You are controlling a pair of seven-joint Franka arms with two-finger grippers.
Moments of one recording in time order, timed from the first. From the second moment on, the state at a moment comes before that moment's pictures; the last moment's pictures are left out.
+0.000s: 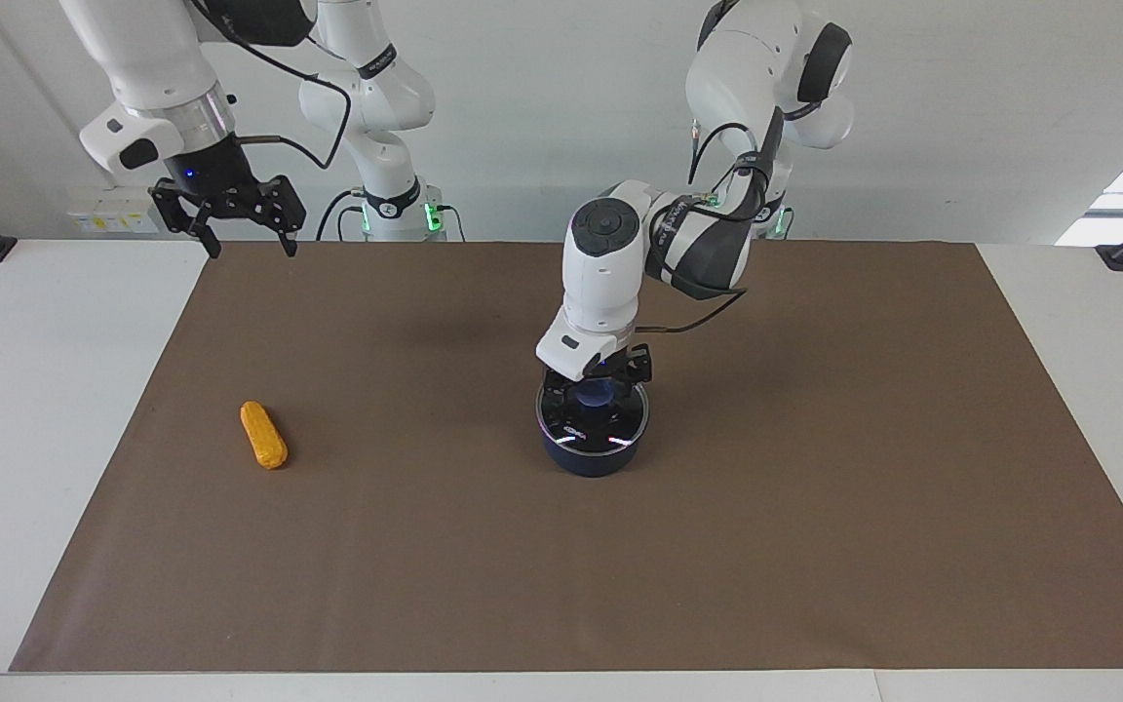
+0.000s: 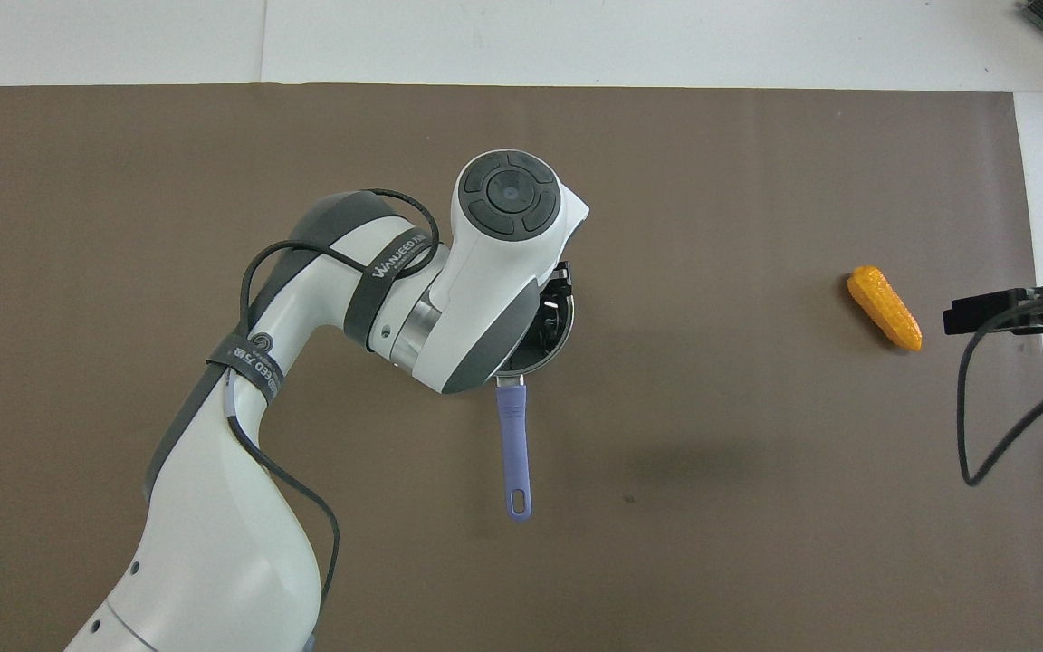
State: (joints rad) left arm -0.66 0.57 0.01 -1.31 0.01 1.87 -0.68; right arm 0.00 -0.09 -0.03 -1.73 -0.01 1.68 -0.05
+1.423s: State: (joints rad) left arm -0.66 0.57 0.01 -1.34 -0.01 1.91 -0.69; right arm -0.15 0.36 -0.04 -1.92 -0.01 2.28 -0.65
